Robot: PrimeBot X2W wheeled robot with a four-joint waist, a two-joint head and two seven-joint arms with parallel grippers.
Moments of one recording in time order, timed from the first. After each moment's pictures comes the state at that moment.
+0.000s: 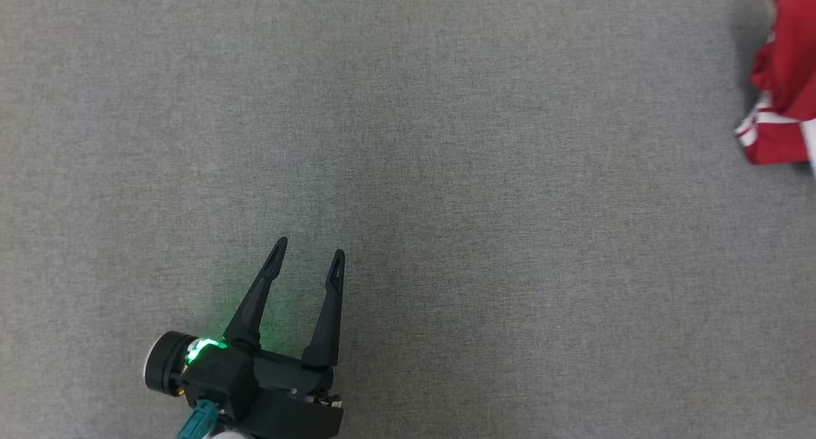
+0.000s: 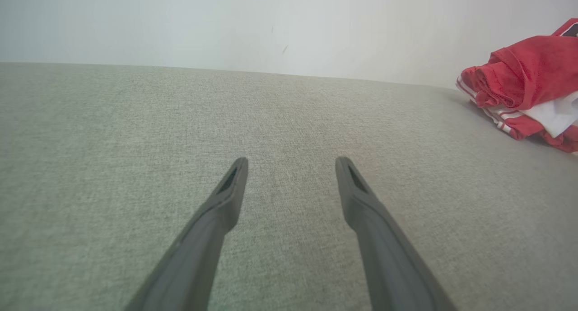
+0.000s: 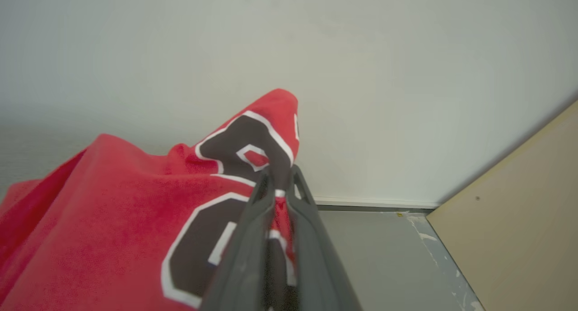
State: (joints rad) left arm -0.16 0.05 -0.23 0.02 -0.15 -0.12 -0.26; right arm -0.97 -1.00 0.53 0.83 0.80 0.13 -0.22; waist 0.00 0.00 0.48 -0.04
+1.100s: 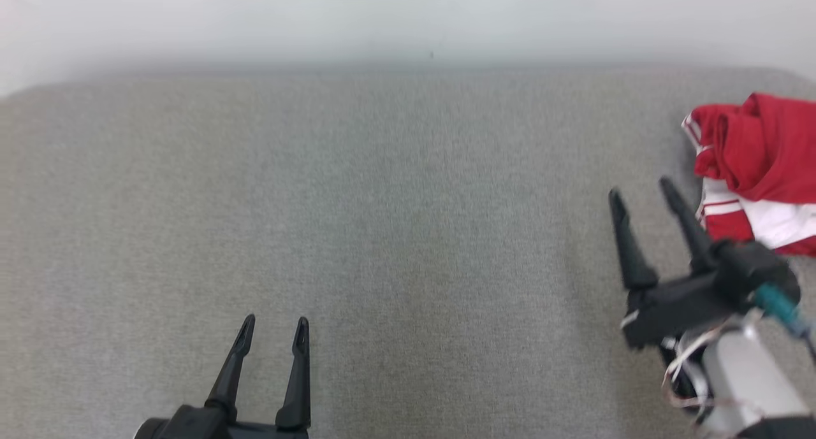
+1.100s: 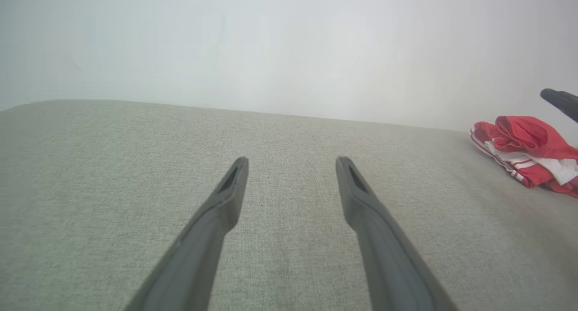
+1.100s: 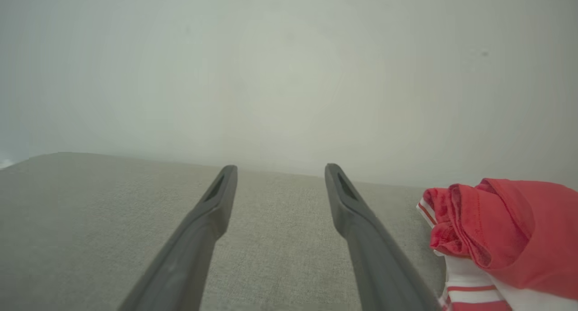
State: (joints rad) left arm -0.01 0.05 -0.18 0.05 -0.22 -0.07 -0.26; right arm -0.40 -0.29 0.19 0.35 0.30 0.13 -0.26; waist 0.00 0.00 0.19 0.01
